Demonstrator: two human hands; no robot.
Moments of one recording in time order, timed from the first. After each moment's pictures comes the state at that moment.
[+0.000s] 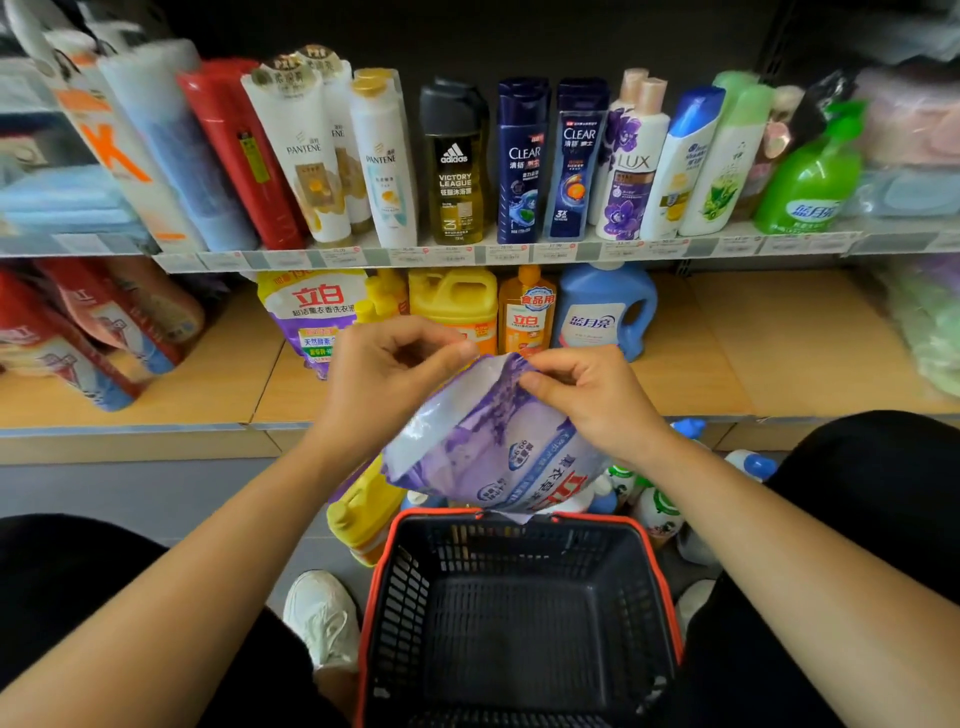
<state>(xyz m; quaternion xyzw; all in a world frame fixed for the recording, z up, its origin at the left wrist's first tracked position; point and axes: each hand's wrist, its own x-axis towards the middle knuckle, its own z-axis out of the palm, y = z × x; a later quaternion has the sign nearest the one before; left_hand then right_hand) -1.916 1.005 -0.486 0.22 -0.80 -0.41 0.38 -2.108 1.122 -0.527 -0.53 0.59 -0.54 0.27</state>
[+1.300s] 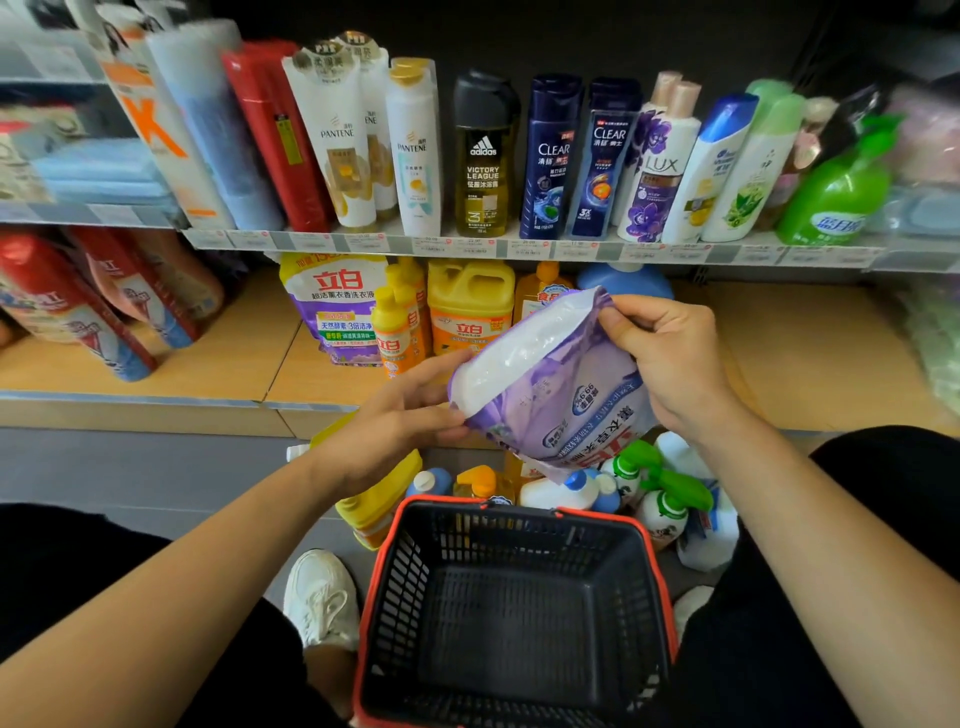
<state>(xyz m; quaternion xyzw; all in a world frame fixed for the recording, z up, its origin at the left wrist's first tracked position) -1.888 1.002 -0.537 0.21 -0.63 -0.73 0.16 -2.141 1.121 -0.506 -0.38 0.60 -0.67 0.22</state>
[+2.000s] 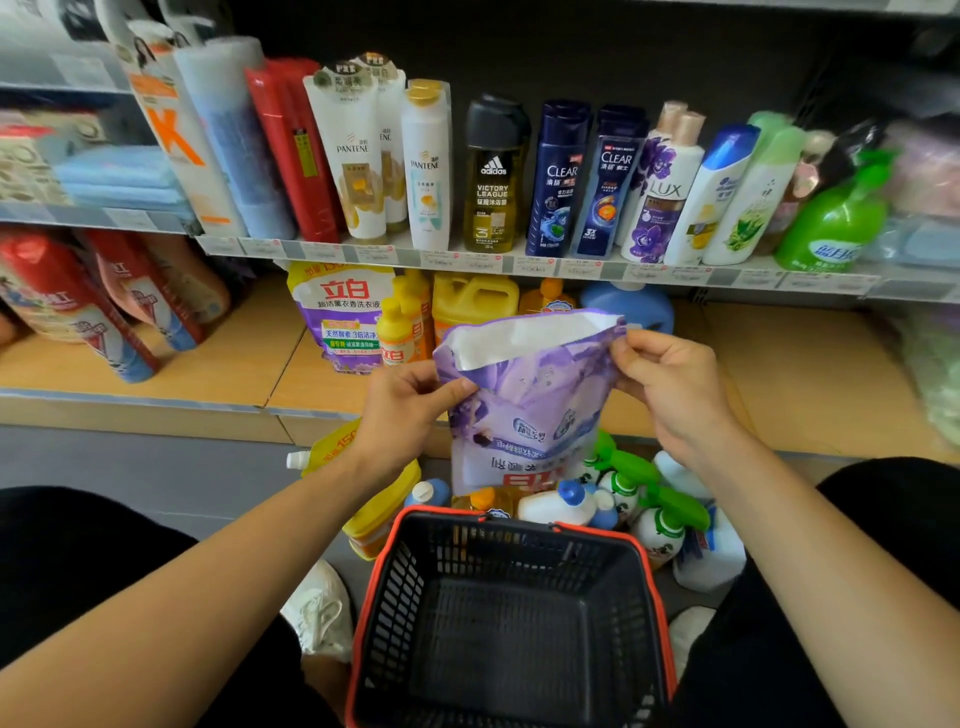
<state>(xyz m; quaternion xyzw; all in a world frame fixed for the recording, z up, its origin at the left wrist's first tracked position) -1.911 0.998 -0.548 0.30 -0.68 -0.56 0.38 -2.142 1.129 -0.513 -0.28 0.63 -0.66 0.30</state>
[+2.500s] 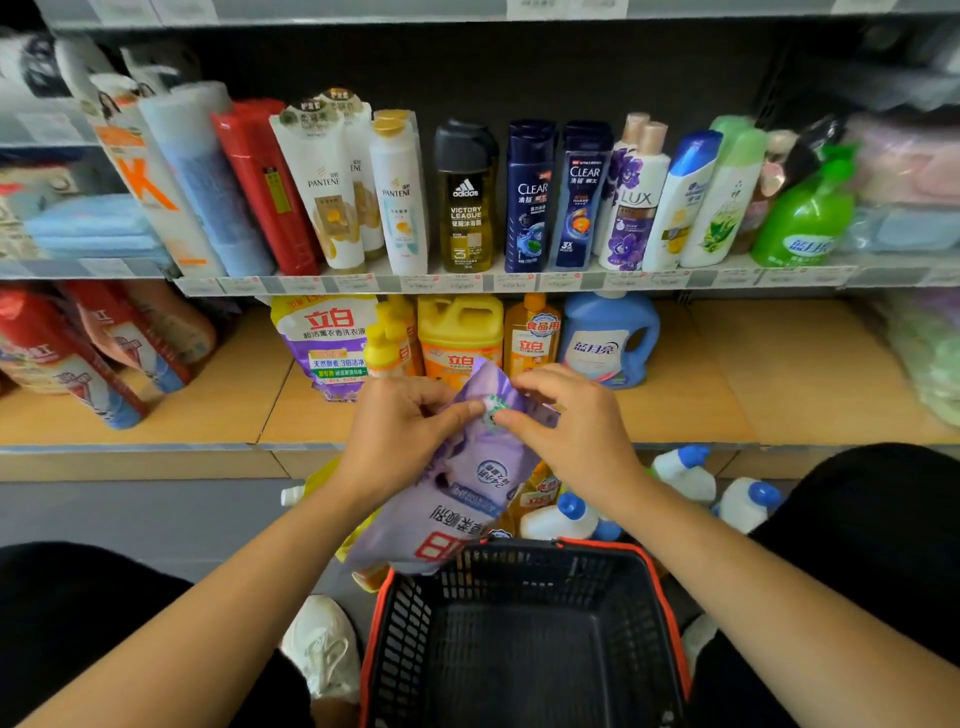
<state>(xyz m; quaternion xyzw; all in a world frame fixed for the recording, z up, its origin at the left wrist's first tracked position) -1.913 1.002 -0.514 0.24 -0.84 -0.35 0.34 -2.077 1.118 -0.523 -0.56 0.67 -0.49 0.04</state>
